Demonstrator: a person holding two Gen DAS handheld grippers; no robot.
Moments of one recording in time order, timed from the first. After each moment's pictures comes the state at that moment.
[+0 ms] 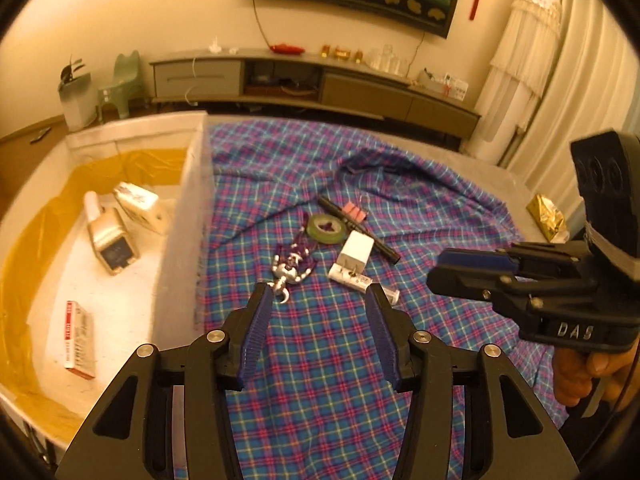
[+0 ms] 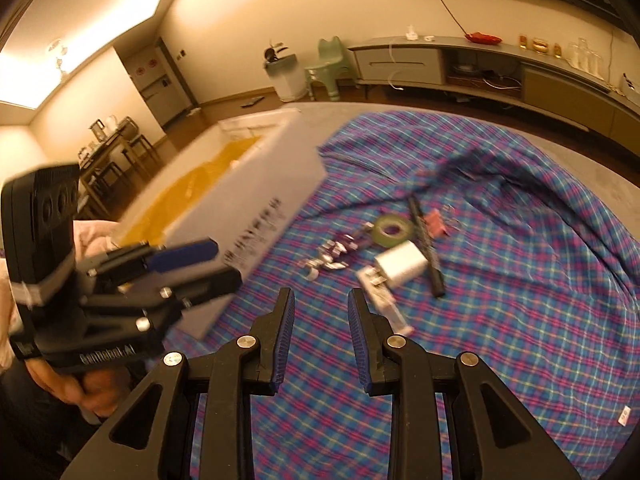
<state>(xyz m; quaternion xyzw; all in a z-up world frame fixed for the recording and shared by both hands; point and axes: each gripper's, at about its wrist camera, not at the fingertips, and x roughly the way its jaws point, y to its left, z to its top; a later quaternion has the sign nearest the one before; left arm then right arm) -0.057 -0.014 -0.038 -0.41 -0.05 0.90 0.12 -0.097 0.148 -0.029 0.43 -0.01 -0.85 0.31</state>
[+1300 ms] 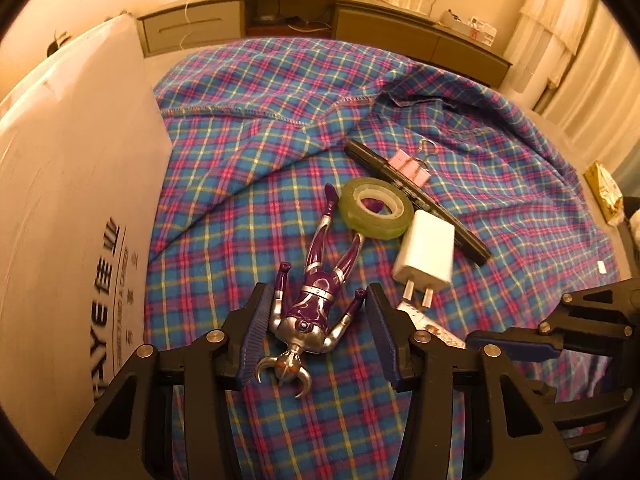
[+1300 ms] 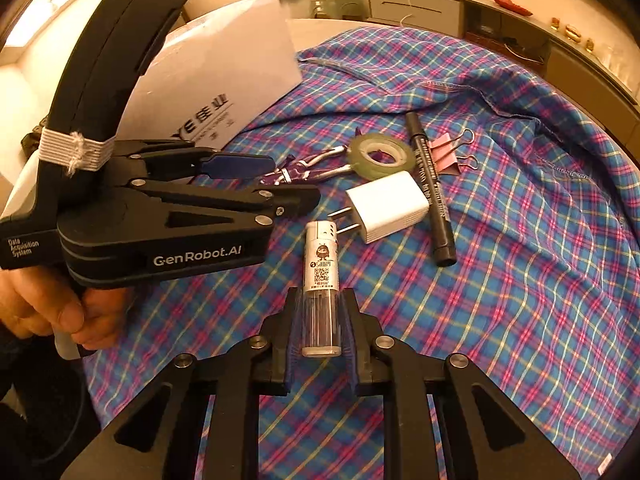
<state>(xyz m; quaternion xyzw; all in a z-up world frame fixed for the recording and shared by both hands) -0.147 0.006 -0.122 -0.50 -0.02 0.86 0.10 -0.136 0.128 -0.114 0.52 0.09 -0.79 0.31</state>
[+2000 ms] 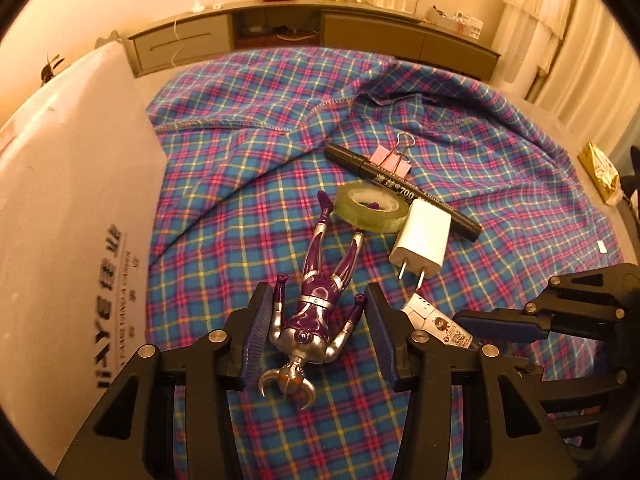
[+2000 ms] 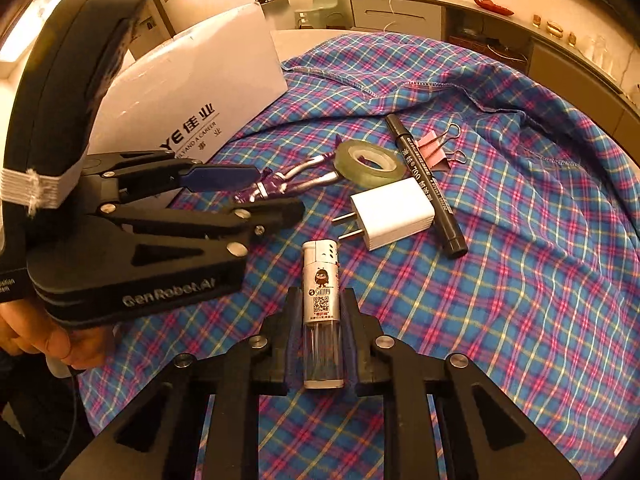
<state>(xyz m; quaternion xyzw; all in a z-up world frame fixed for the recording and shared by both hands) -0.138 0.013 -0.116 -0.48 0.02 0.87 0.10 -0.133 0.132 -0.118 0.50 0.07 -0.81 0.29</state>
